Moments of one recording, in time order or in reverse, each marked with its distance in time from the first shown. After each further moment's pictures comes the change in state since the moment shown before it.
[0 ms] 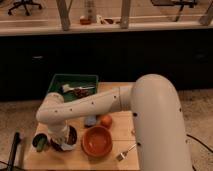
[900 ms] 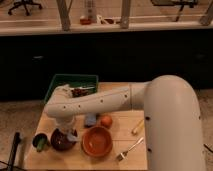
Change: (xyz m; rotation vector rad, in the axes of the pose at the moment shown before) arm 0.041 0.021 -0.030 -0.003 0.123 0.056
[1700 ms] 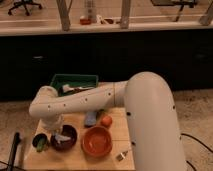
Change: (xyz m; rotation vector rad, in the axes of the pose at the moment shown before) arm -0.007 -0.064 0.007 0.040 -0.027 -0.180
